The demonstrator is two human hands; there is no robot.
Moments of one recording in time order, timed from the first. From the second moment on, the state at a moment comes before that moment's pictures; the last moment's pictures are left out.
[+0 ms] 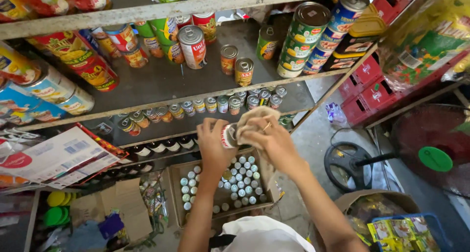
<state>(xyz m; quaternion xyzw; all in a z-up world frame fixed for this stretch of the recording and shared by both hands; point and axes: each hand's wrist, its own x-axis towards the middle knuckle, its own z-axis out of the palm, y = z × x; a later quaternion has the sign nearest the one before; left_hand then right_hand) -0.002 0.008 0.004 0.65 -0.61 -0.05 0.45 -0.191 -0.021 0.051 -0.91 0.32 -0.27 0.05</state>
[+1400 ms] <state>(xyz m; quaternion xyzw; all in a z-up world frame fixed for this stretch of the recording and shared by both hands) -0.017 0.001 -0.046 0.39 -0.20 -0.61 0.66 -0.155 -0.018 0.013 -0.80 0.22 -0.50 0.25</state>
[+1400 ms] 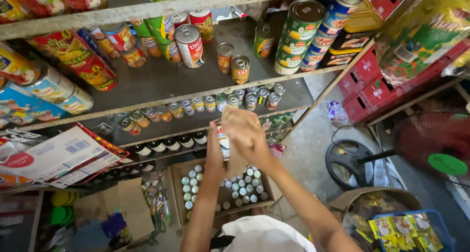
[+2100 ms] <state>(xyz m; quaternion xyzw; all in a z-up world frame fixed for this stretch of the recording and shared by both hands) -0.019 -0.049 -0.169 0.21 -0.03 -0.66 0.72 -0.160 -0.015 0.010 -0.83 0.29 -0.46 0.08</state>
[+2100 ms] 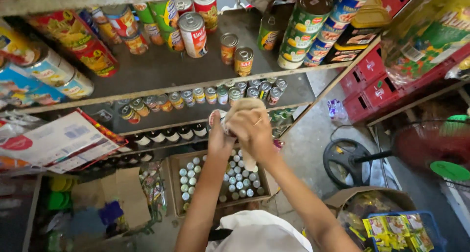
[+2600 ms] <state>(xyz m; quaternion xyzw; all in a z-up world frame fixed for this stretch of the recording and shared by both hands) -0.018 -0.038 -0.102 0.28 -0.09 -0.57 0.77 -0.155 -0.011 0.038 -0.83 0.31 -0.46 0.04</state>
